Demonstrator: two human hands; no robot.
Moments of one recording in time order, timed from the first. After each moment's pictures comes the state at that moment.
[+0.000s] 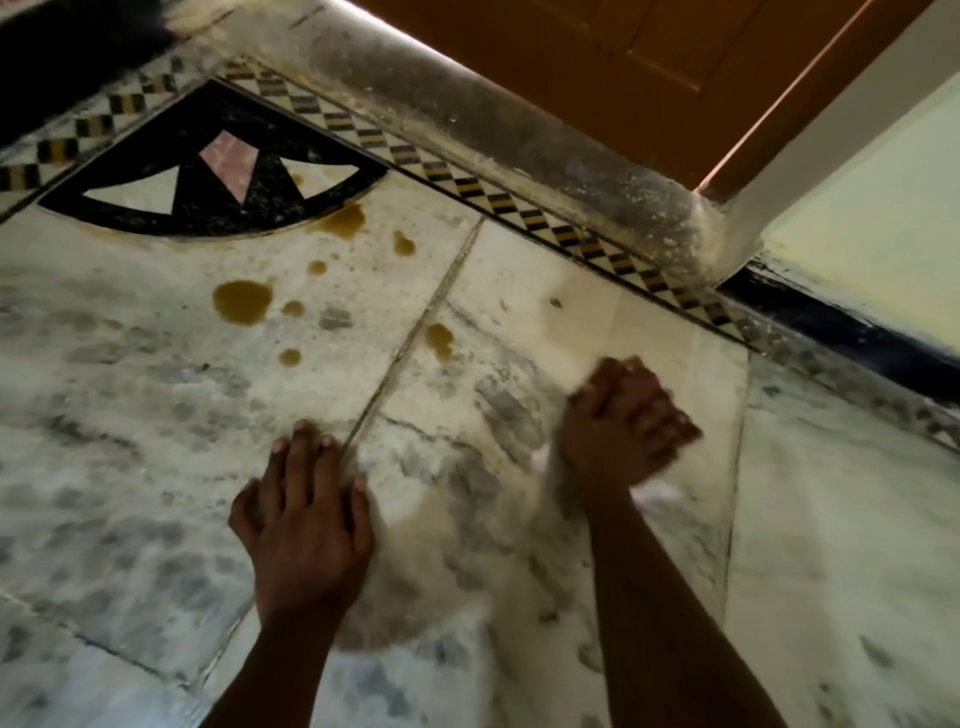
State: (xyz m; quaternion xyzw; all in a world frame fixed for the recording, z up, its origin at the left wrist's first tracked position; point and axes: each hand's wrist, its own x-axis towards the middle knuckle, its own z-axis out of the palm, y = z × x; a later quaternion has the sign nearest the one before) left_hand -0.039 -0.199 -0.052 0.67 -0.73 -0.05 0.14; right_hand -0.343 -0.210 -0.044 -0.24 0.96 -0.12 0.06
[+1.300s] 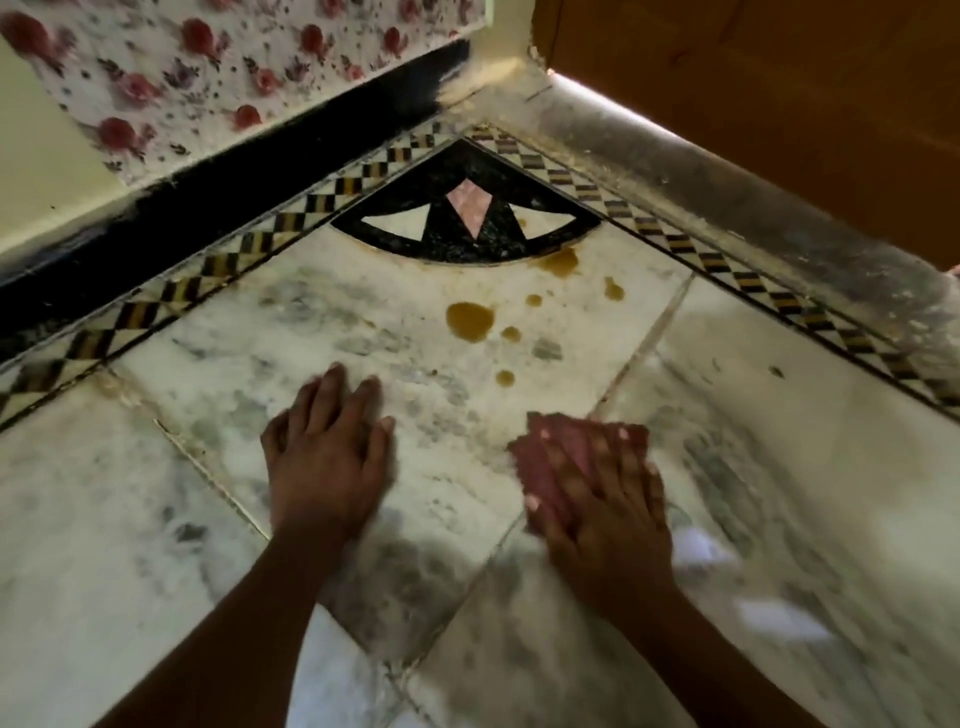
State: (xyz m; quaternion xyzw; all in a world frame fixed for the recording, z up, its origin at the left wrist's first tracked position) left_hand 0.135 -0.296 -0.060 0.71 -0.69 -0.05 0.13; right_hand -0.160 -0.219 -0.066 -0.69 0.72 -0.05 0.05
